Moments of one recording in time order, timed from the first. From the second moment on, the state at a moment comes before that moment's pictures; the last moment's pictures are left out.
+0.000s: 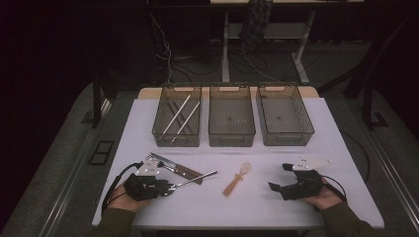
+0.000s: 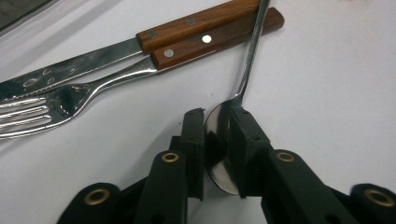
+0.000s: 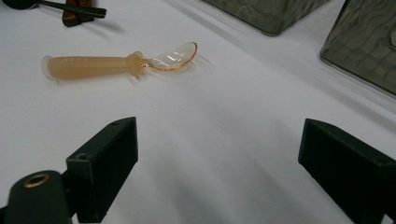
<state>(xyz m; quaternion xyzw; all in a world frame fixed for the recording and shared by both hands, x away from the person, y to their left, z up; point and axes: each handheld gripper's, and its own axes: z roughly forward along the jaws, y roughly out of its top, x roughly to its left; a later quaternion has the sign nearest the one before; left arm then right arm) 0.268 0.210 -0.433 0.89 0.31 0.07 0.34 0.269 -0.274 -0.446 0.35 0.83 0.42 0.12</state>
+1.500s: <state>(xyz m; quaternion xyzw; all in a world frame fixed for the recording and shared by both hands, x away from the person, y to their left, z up) 0.276 0.201 -0.403 0.84 0.32 0.08 0.42 0.271 -0.274 -0.447 0.35 0.83 0.42 0.12</state>
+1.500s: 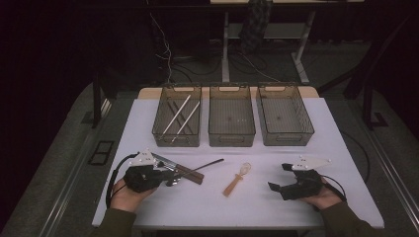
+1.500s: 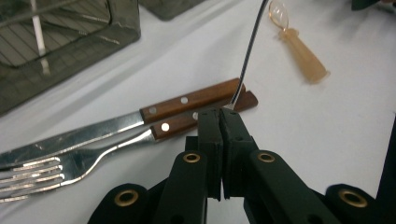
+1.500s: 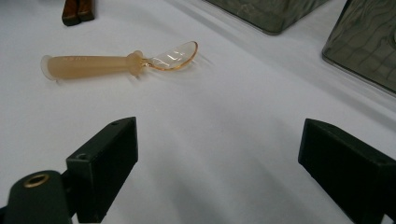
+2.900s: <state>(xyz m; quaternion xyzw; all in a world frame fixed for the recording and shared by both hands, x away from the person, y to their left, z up) 0.355 0.158 -0.358 0.81 0.34 0.12 0.46 0.272 -0.284 -0.444 0.36 0.81 0.45 0.13</state>
